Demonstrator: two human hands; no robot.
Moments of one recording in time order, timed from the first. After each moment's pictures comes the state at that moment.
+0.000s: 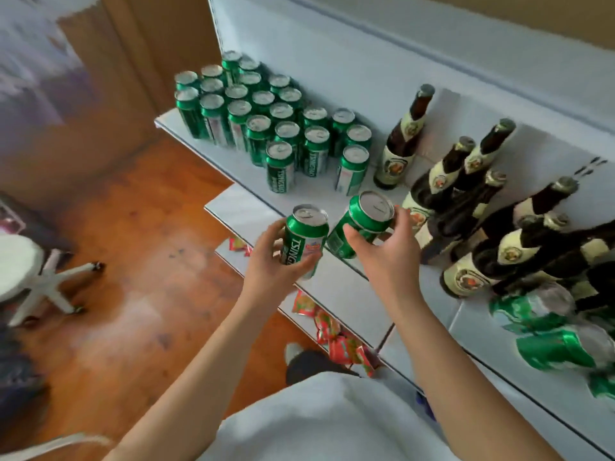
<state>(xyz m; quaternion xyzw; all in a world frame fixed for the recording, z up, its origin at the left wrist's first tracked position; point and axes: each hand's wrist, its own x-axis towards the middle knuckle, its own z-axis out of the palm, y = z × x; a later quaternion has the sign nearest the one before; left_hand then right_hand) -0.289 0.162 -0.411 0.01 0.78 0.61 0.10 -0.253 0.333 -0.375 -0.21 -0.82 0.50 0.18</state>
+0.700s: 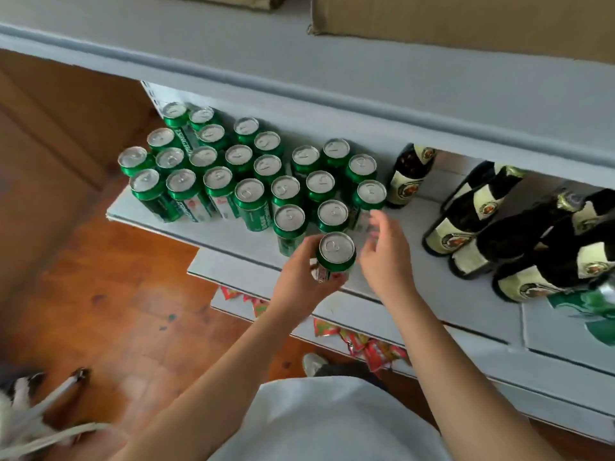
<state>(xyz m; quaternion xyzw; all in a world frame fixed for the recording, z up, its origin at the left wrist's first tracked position) -0.476 0.149 -0.443 0.27 0.81 0.47 0.22 -0.409 0.295 -0.420 -0.36 -0.85 0.36 0.15</state>
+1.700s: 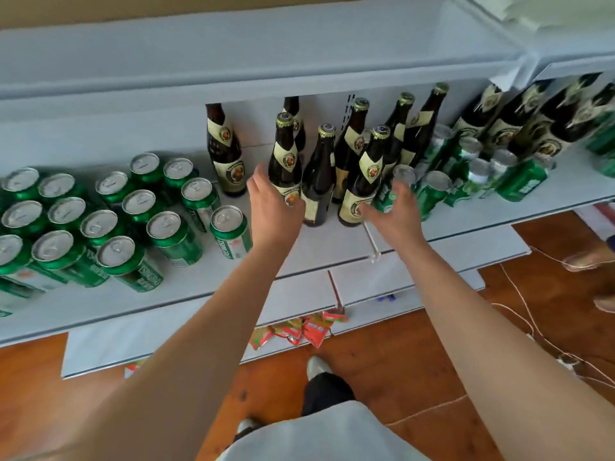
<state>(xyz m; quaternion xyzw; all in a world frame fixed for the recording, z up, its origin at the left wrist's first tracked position) -0.379 0.324 -0.400 0.41 0.77 0.46 0.16 -0.188 0.414 -0.410 -0.61 -0.68 0.32 0.26</state>
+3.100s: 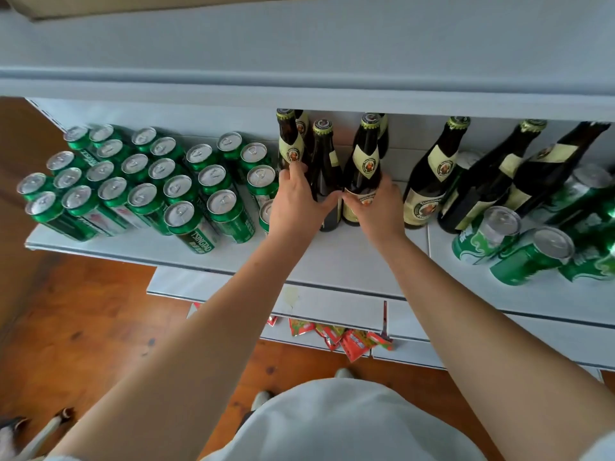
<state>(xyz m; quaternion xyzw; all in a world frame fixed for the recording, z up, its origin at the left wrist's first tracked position) -0.399 0.338 -0.386 0.32 0.89 0.33 0.06 -0.316 0.462 -0.452 -0.41 -0.77 0.39 0.28</state>
